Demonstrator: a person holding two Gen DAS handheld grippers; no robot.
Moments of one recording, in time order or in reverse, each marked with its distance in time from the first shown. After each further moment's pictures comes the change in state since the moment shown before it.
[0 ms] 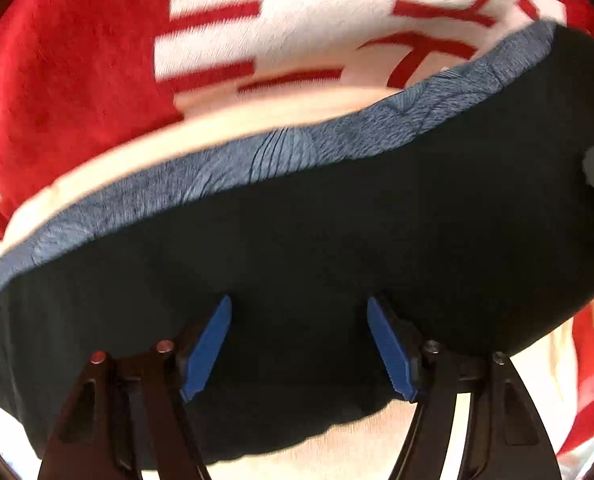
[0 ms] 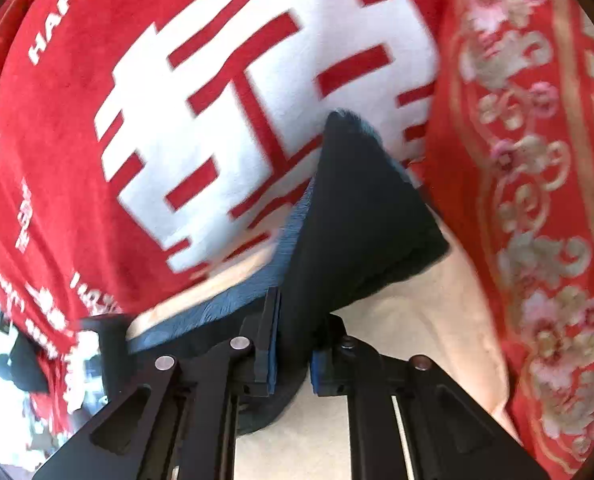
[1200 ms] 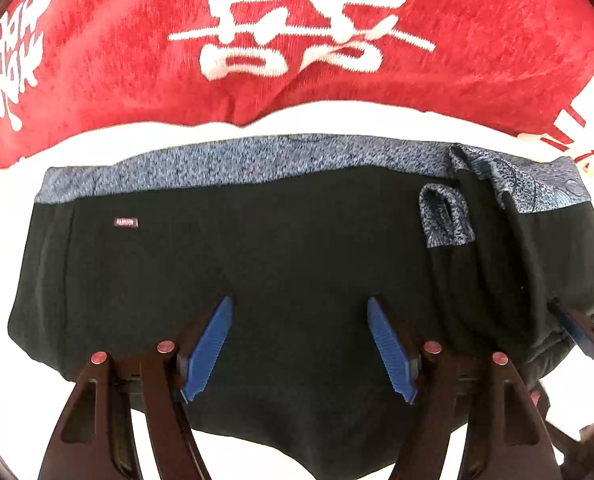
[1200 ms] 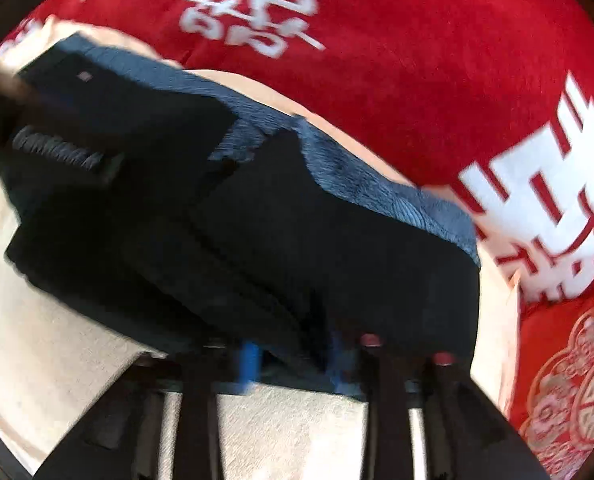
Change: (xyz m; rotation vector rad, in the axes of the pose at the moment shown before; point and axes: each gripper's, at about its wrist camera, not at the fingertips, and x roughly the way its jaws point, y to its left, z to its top) left arm -0.048 0.321 -0.106 -0.258 -0.010 0.087; right arm 0.119 0.263 -0.225 -1.013 0.215 -0.413
